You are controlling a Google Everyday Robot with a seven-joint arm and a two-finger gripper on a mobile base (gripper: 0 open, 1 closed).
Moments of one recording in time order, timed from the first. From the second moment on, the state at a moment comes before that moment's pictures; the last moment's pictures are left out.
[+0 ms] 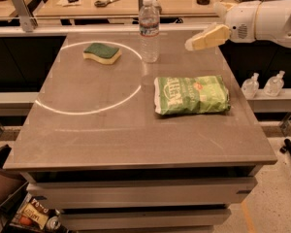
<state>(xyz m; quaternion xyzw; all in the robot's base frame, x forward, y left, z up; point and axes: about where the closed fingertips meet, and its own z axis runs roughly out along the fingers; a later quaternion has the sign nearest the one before) 0.692 -0.164 0.970 -0.42 0.68 0.22 0.55</state>
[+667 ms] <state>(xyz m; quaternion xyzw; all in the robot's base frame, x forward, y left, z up) 0.725 -0.145 0.960 -0.41 0.67 0.25 0.56</state>
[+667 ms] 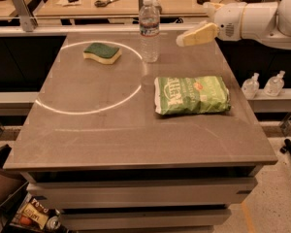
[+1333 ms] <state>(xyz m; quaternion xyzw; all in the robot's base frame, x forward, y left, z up) 0.766 -0.116 0.947 -0.41 0.65 0.29 0.57</state>
